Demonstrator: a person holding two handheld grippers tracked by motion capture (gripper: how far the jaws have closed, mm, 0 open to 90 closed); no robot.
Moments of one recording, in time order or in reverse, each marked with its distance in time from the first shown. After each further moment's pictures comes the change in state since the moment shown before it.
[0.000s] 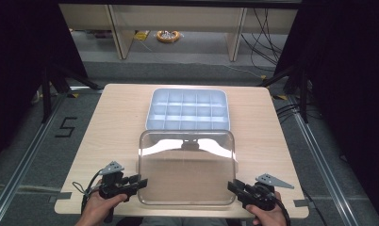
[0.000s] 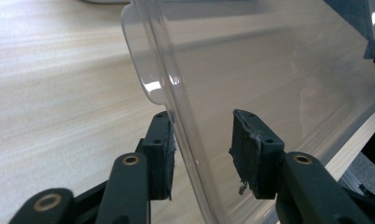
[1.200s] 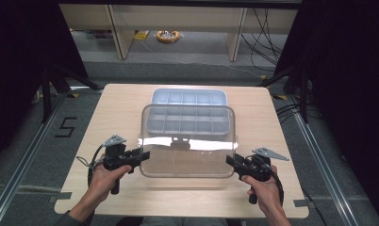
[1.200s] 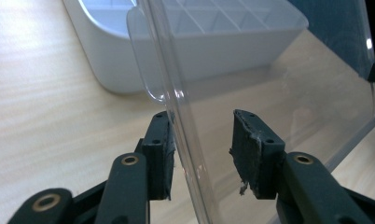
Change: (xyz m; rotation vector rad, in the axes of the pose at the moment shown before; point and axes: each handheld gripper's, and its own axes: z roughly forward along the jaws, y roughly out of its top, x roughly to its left) left arm 0.015 0.072 0.012 -0.103 0.049 -0.010; right arm -0.012 0.065 0.032 -0.052 -0.065 -0.031
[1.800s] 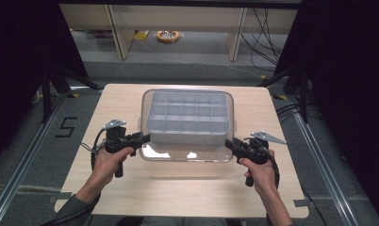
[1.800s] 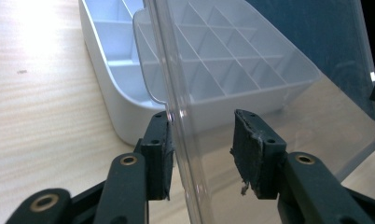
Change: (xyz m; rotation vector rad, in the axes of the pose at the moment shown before) left arm 0.010 0.041 0.013 -0.048 0.039 -0.042; right arm -0.004 0.040 0.019 -0.044 -0.039 0.003
